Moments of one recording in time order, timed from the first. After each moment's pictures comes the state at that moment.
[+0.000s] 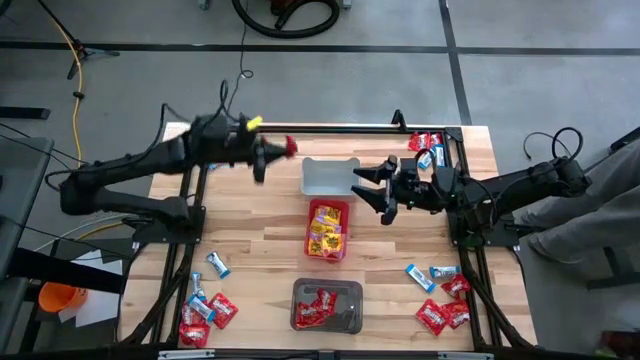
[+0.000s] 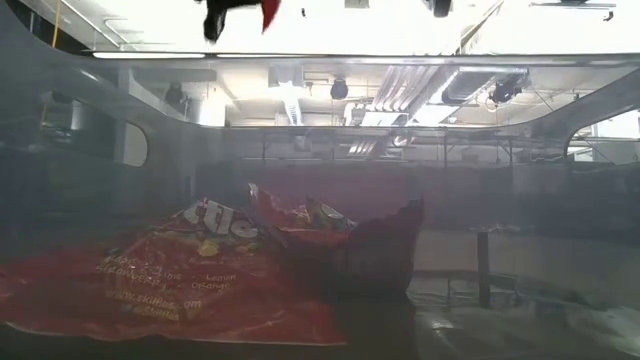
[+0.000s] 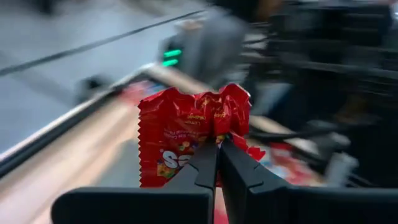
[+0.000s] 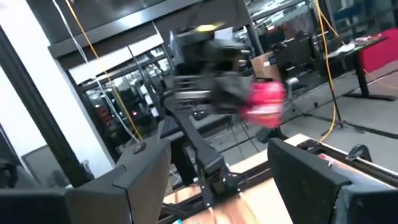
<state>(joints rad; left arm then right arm) 0.28 1.02 0.99 -0.19 0.11 -0.34 0.15 1.11 0.77 0.53 0.33 0.33</state>
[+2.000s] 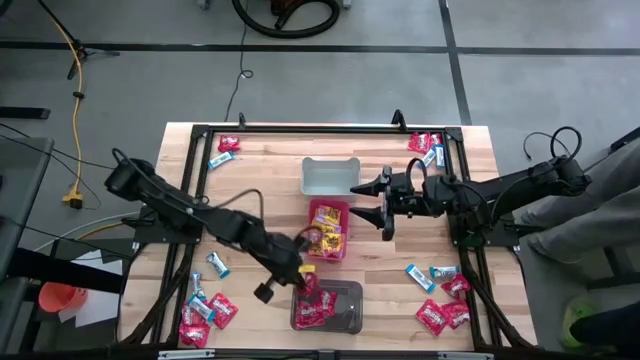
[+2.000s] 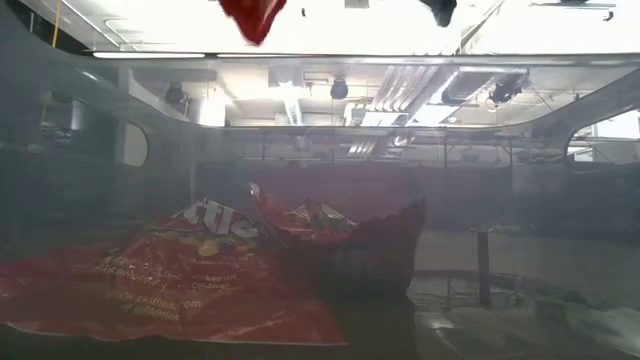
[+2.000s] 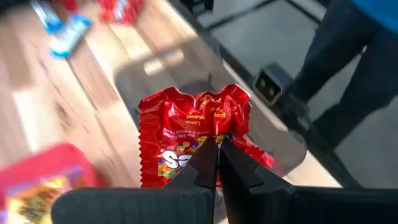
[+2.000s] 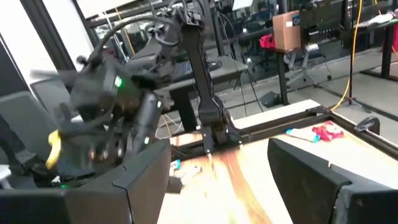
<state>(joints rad) -0.40 1.56 1.11 -0.26 0.17 0.12 0.18 1.11 0.77 0.34 0.23 0.25</state>
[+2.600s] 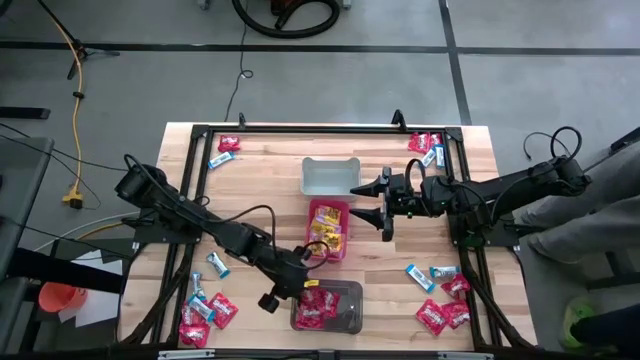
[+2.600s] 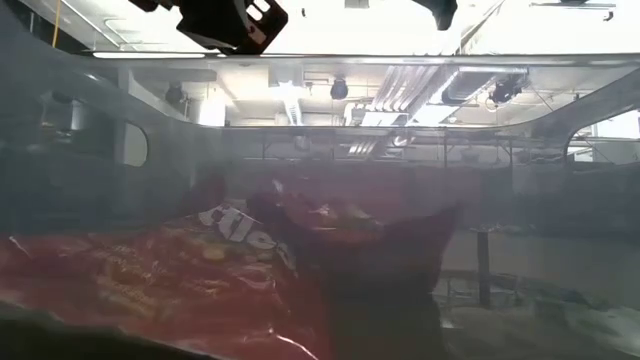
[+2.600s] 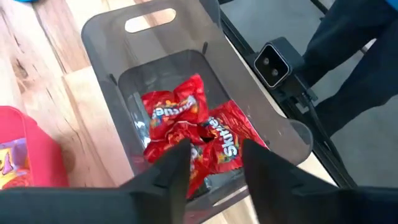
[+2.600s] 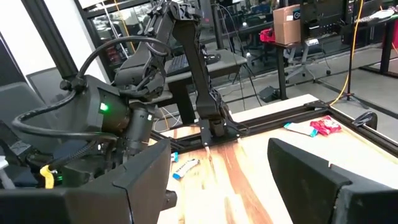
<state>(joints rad) -0.45 1.66 1.11 -0.24 0.14 0.00 0.18 1.11 0.77 0.31 0.23 0.25</state>
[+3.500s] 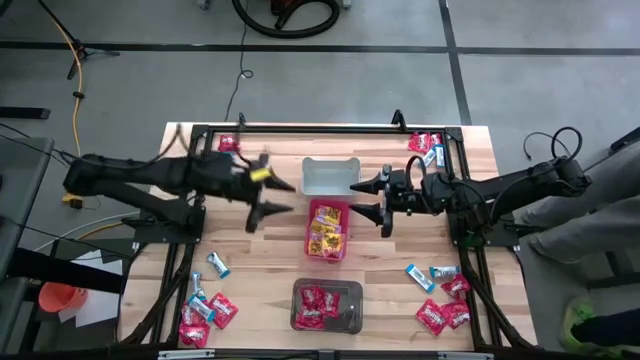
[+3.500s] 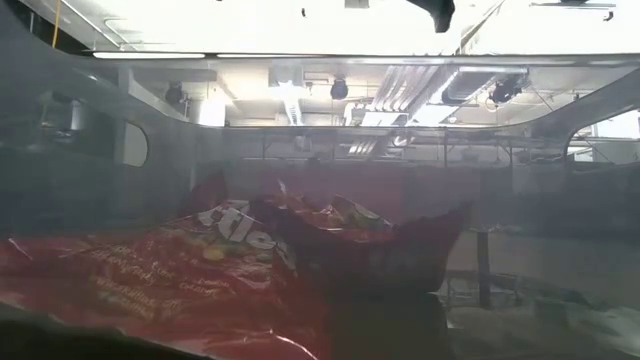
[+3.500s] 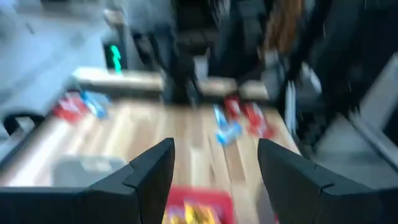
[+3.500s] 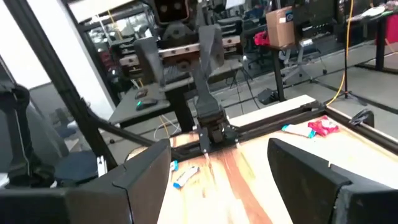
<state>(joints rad) -0.07 1.04 1.02 -0.22 -0.01 -0.10 0.16 1.11 0.77 0.34 0.23 0.29</state>
